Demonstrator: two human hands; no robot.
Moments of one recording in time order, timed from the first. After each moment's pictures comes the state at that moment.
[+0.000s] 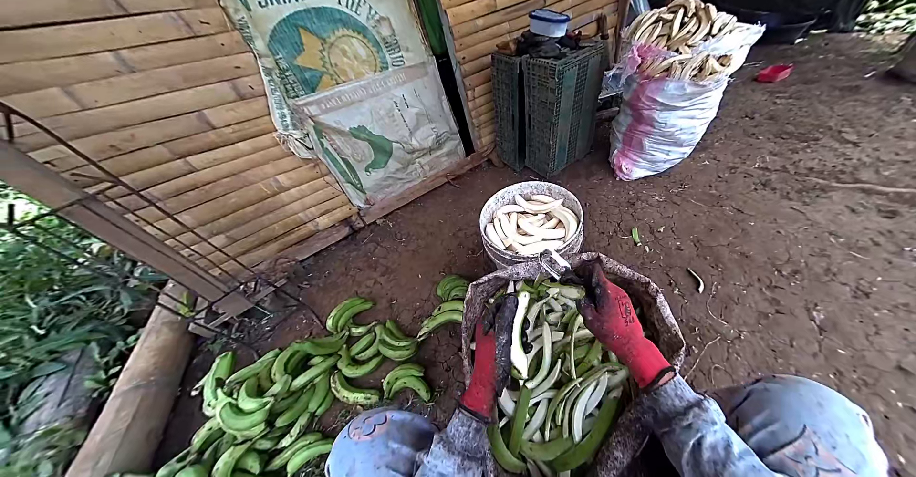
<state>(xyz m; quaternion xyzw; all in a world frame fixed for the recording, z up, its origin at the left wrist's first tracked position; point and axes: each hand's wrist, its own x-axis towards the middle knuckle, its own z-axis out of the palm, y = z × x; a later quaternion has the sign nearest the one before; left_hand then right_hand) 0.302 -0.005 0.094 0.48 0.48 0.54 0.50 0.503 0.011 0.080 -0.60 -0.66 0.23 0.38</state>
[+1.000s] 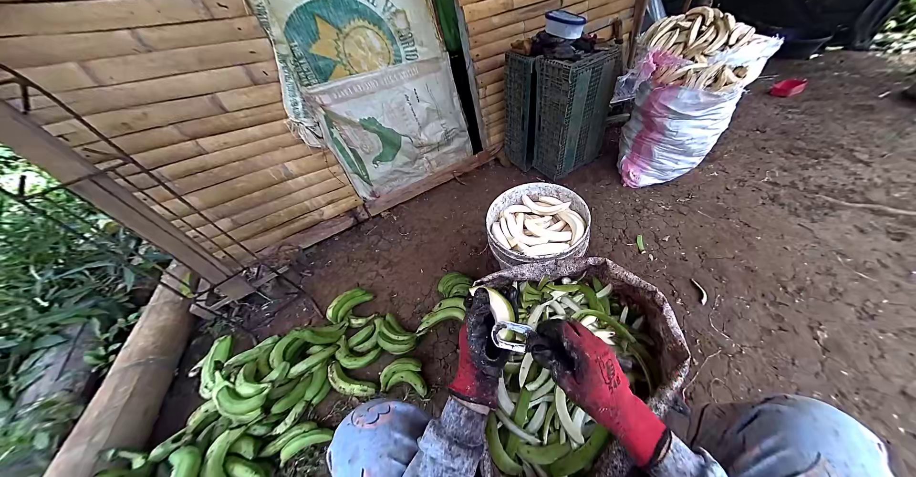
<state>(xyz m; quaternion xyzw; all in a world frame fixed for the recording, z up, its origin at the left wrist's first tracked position) 0.288 0.014 0.079 0.26 0.31 0.67 0.62 0.460 -0.041 0.067 -0.51 -0.75 0.15 0.40</state>
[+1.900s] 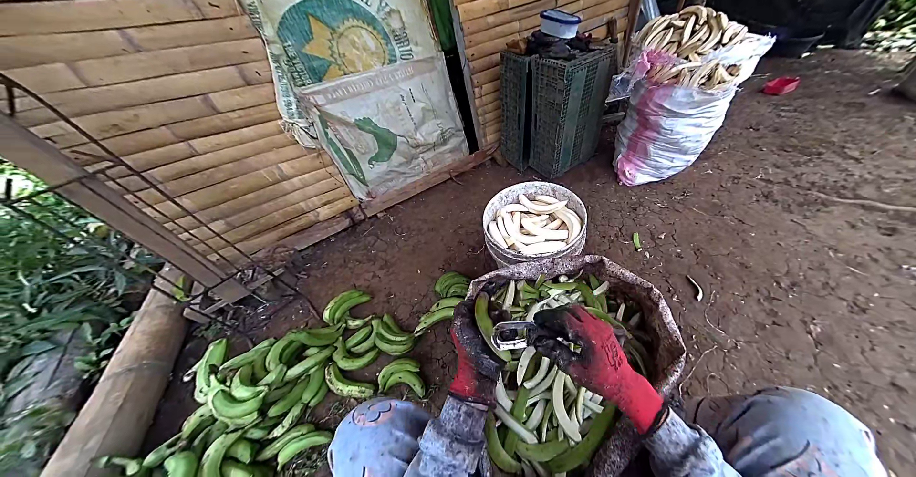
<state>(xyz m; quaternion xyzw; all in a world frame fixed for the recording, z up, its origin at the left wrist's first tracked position) 0.287 0.007 0.085 0.19 0.27 0.66 0.67 0.475 -0.017 0.059 -0.42 -0.78 0.10 0.46</state>
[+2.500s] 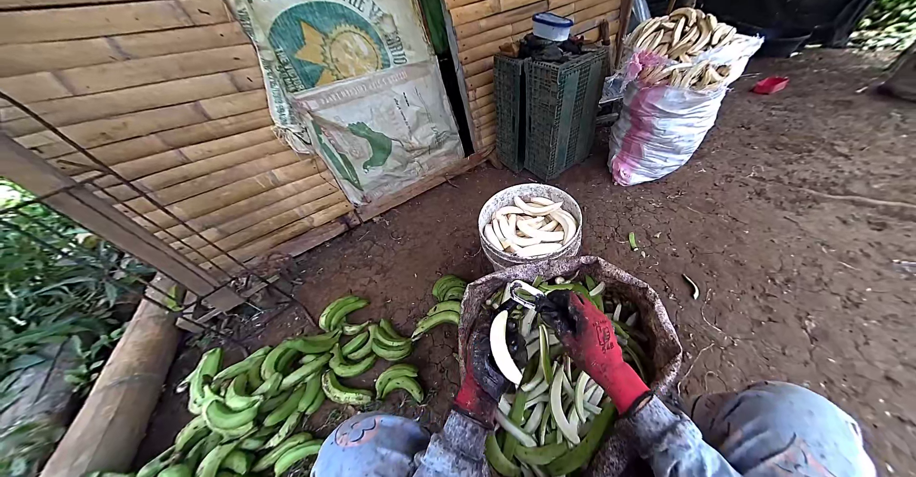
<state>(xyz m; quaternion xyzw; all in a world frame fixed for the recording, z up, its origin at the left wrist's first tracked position) 0.290 -0.002 0.066 0.19 0.29 0.56 0.75 0.473 -0.001 0.061 -0.58 -0.69 0.17 0.40</state>
